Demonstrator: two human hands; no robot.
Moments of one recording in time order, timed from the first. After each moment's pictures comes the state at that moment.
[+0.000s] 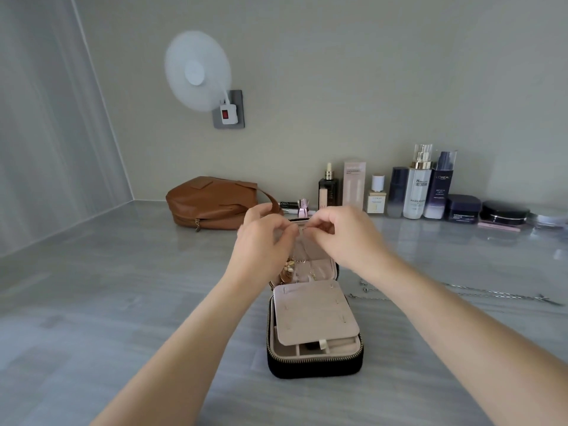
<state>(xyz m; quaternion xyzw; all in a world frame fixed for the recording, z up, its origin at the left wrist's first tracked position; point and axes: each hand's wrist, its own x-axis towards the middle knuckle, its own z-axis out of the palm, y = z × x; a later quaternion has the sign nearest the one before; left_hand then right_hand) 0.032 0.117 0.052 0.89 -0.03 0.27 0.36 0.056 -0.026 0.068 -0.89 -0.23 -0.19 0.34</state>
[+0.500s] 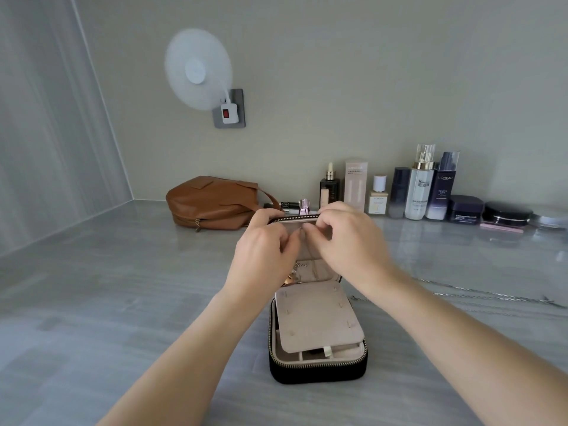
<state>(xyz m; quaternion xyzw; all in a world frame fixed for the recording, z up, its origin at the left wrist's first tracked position) 0.027 0.114 0.042 0.88 -0.06 0.38 0.27 0.052 -0.020 0.057 -0.86 -0.23 -0.34 0.29</state>
